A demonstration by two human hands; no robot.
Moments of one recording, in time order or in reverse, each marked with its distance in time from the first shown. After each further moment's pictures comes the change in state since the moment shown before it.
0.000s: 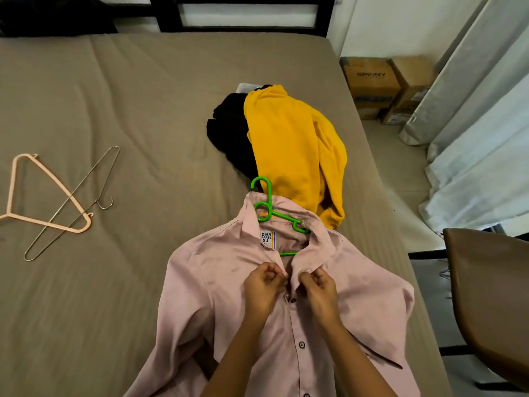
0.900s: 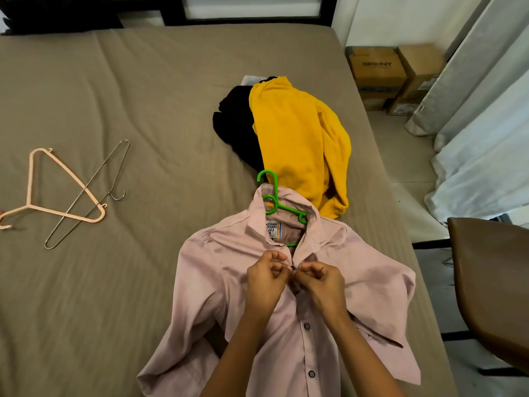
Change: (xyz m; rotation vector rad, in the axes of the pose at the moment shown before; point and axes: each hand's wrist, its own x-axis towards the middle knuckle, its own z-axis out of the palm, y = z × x) left_hand -0.044 0.040 -0.019 0.382 0.012 0.192; right_hand -0.041 -0.035 -0.002 -0.244 -0.128 -0.126
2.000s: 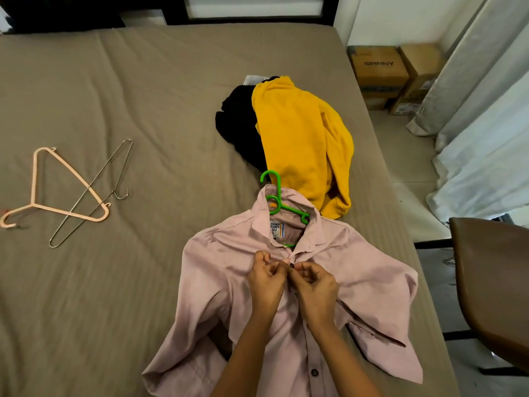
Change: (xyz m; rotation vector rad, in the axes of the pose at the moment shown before) left_hand 0.001 -0.016 0.010 -0.297 0.110 -0.147; right_hand -0.013 0.011 0.025 -0.055 0.175 -0.023
